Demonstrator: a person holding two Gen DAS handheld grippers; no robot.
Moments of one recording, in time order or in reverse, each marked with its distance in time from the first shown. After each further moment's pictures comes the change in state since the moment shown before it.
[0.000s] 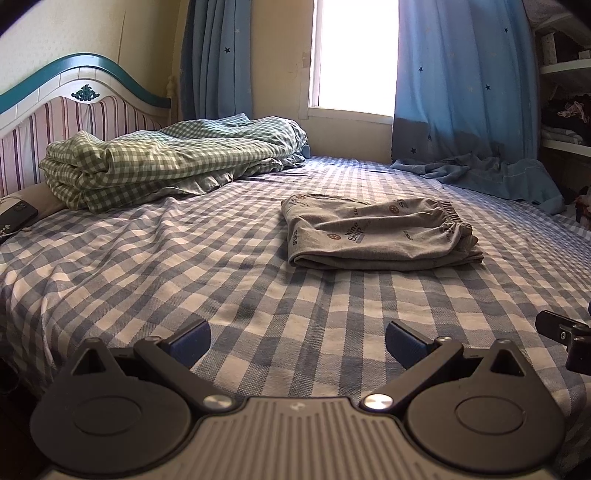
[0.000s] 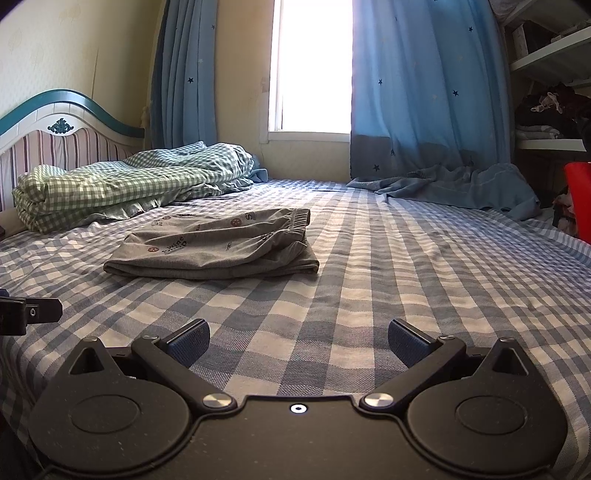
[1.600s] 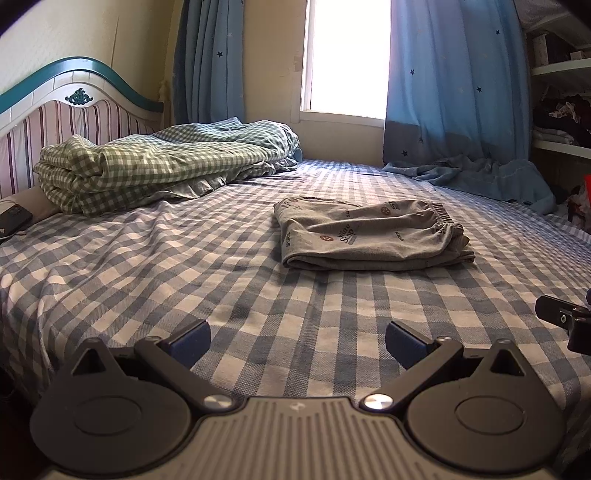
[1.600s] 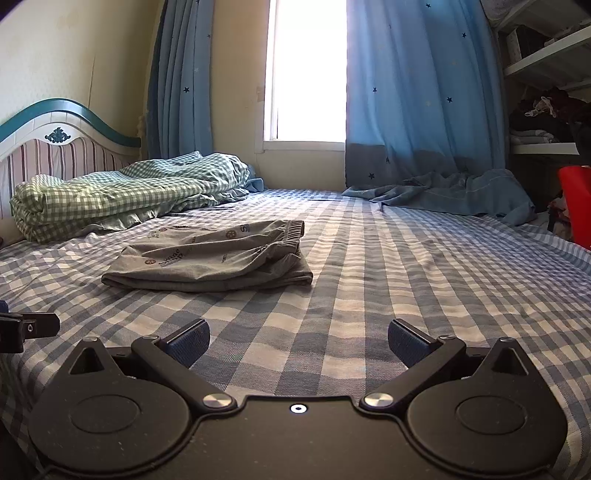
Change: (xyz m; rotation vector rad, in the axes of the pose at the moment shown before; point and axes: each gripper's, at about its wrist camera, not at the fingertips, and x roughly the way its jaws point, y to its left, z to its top) left arm -0.002 0.000 -0.003 0.009 -0.014 -0.027; right arm -0.006 -0.007 0.006 0.014 -0.026 -0.008
